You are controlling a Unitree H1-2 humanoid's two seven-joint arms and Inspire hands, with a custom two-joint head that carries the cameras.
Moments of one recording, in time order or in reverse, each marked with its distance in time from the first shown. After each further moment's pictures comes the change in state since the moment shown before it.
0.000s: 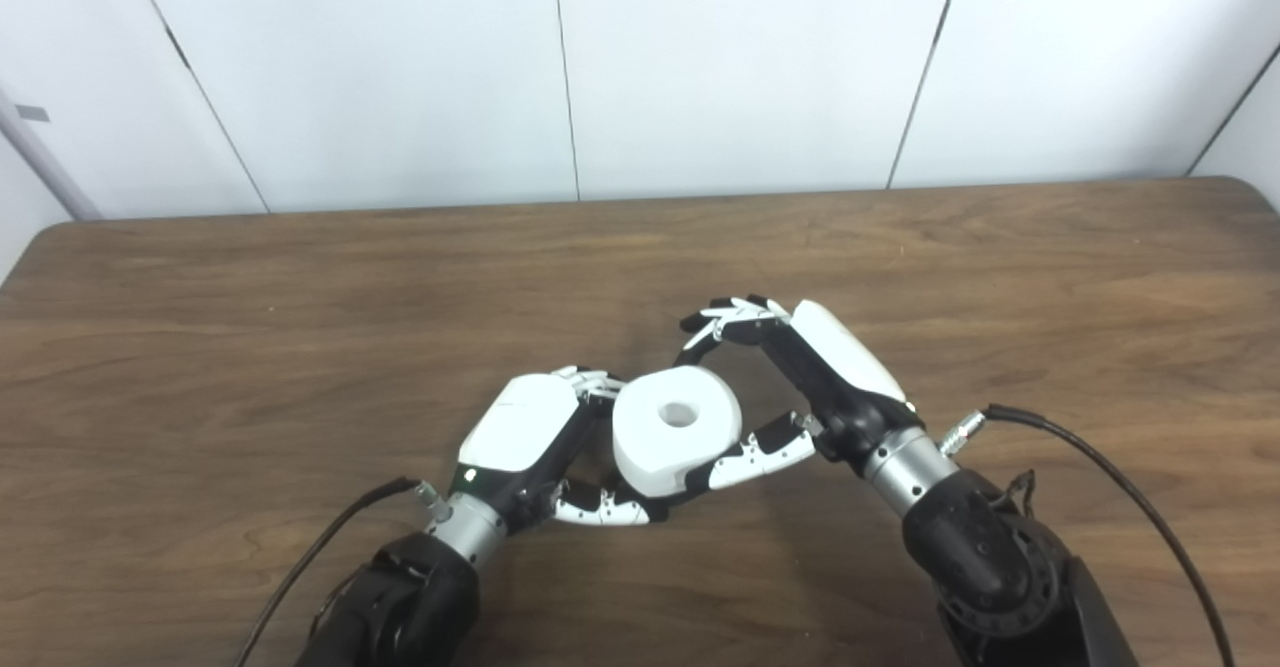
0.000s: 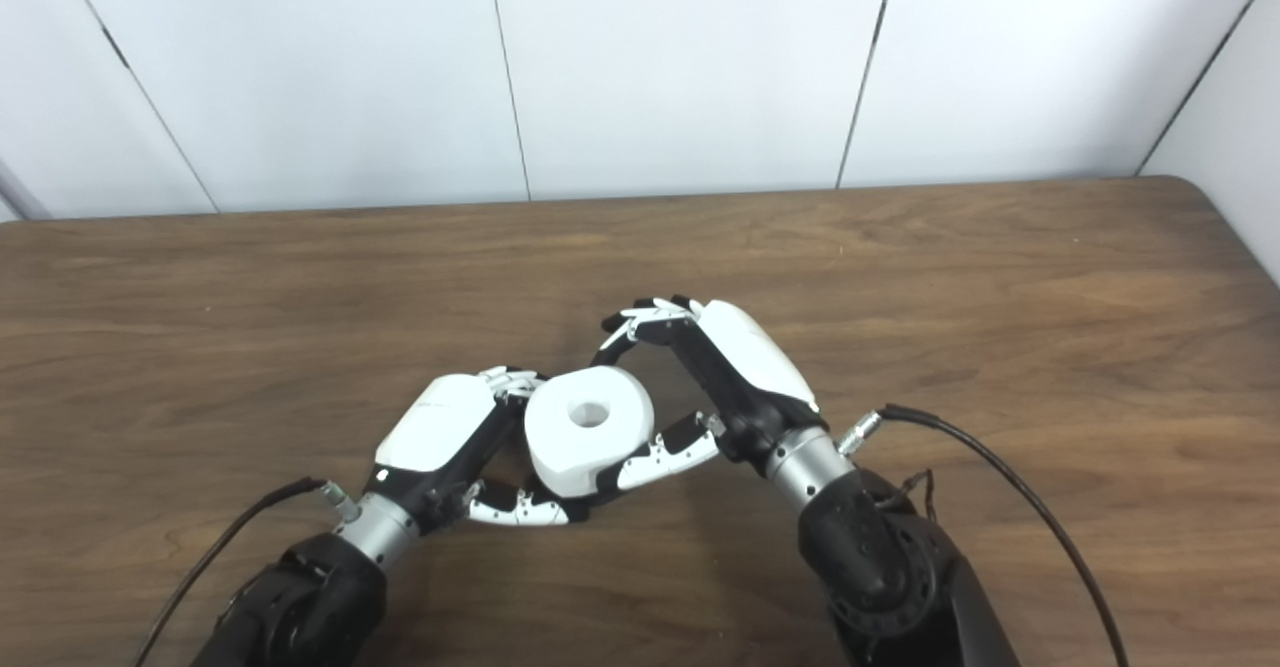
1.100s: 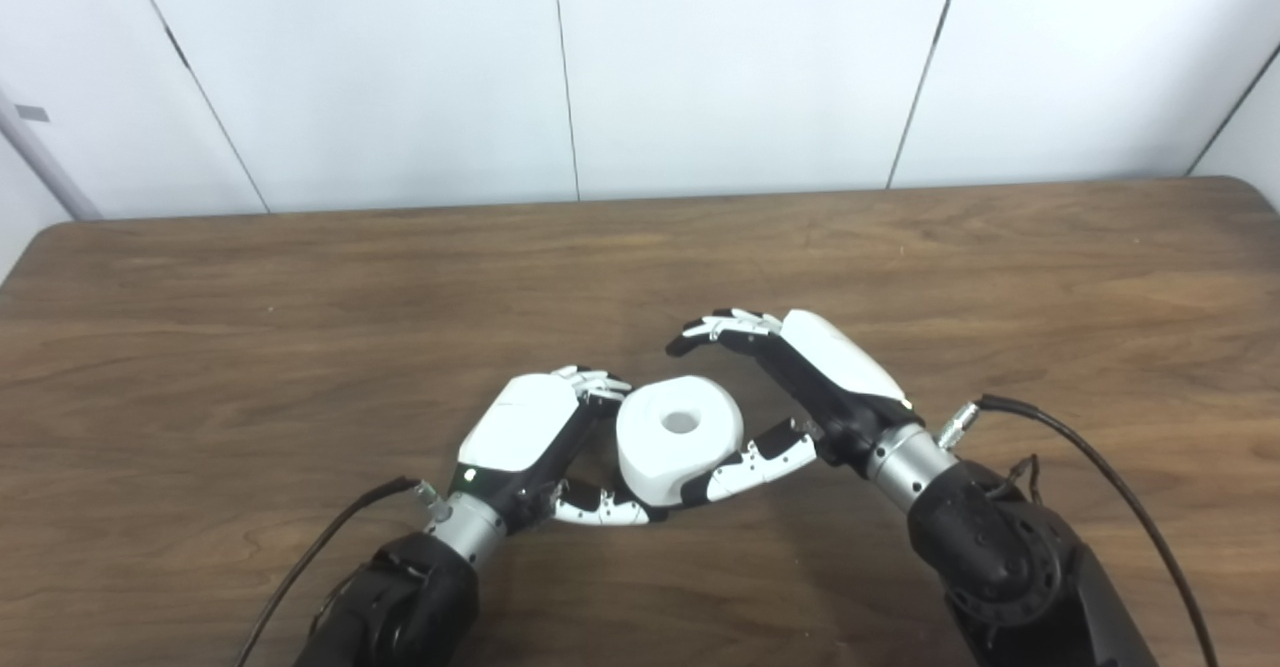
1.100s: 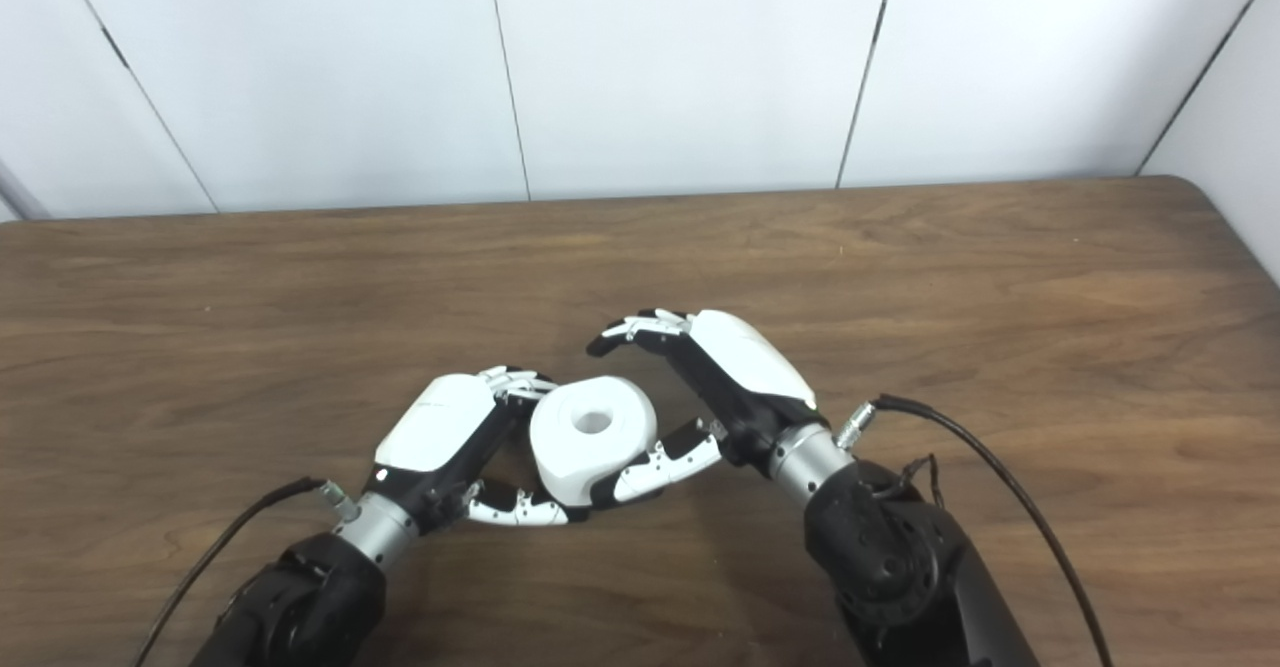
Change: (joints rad) left arm -0.001 0.002 0.001 0.000 -0.002 -0.001 -0.001; right arm -0.027 -0.041 0.025 0.000 -0.060 0.030 0.093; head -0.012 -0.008
